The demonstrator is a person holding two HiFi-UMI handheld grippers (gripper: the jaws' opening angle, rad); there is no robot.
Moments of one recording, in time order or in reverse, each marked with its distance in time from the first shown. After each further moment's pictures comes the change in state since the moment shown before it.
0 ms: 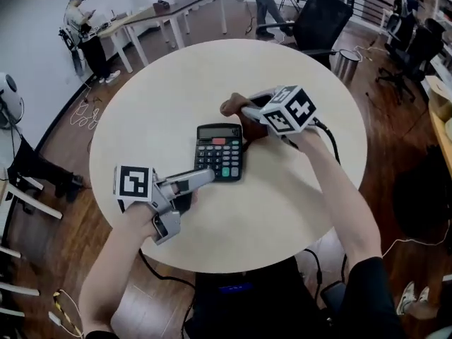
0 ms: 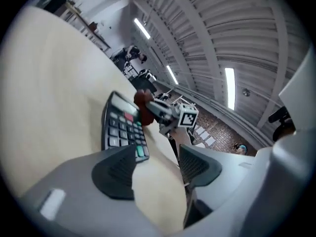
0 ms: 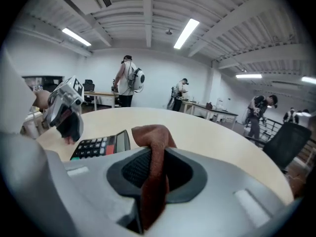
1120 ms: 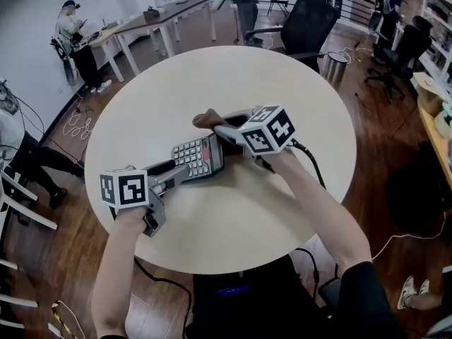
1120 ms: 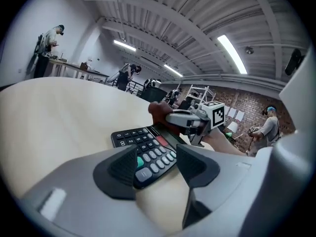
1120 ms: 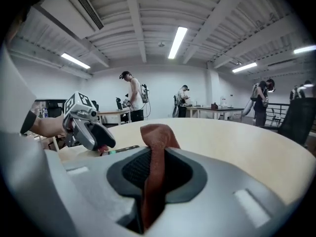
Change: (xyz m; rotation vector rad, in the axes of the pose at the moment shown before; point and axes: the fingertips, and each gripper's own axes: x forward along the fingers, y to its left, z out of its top) left arm -0.035 0.052 0.029 0.387 -0.006 0.370; right arm 0.007 0.062 0.016 0.157 -0.152 0.095
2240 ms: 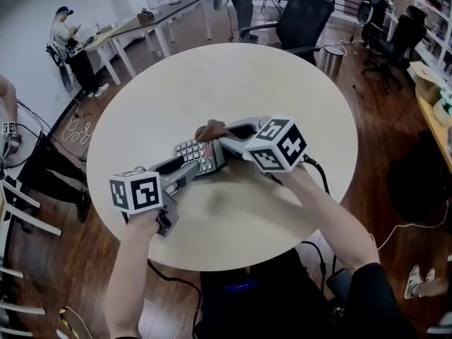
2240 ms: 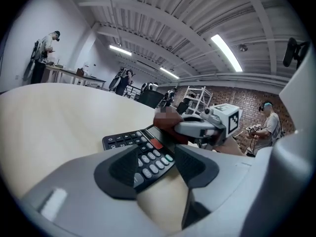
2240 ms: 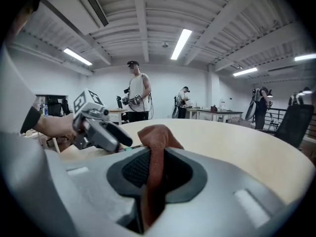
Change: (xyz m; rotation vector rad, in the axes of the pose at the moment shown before) left arm 0.004 -0.010 0.009 0.075 -0.049 0.005; right arm -0.023 0.046 -0.003 -0.037 0.003 -0.023
